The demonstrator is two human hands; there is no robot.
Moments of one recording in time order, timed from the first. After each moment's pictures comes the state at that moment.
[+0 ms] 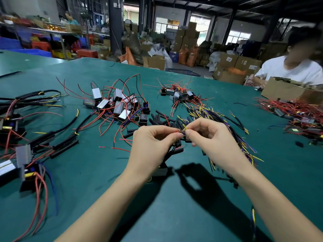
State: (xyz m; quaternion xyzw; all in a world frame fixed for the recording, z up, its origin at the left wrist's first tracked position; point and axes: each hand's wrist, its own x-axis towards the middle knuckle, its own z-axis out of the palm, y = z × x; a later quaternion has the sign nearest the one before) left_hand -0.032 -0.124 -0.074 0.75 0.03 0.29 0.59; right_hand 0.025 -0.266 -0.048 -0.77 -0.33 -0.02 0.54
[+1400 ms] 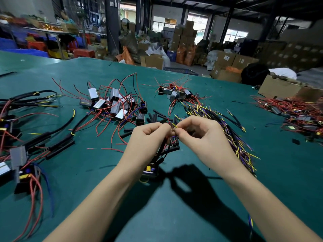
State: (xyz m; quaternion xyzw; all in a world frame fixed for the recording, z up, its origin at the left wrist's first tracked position) left_hand -0.037 -0.123 -0.059 0.70 0.07 0.20 0.68; right_hand 0.015 -0.255 -0.047 -0.77 -0.36 -0.06 0.53
